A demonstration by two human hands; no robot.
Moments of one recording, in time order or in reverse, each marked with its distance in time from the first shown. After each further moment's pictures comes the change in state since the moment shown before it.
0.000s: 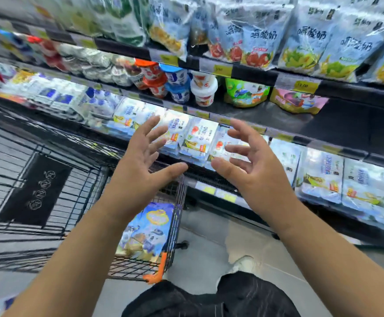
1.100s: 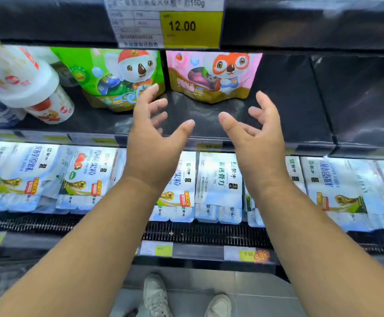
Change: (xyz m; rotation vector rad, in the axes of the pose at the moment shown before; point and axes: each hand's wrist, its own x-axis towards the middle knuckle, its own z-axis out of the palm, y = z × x) left_hand 0.264 -0.144 0.299 0.000 0.029 0.106; right_hand 0.170 0.250 -0.185 0.048 0.722 0.147
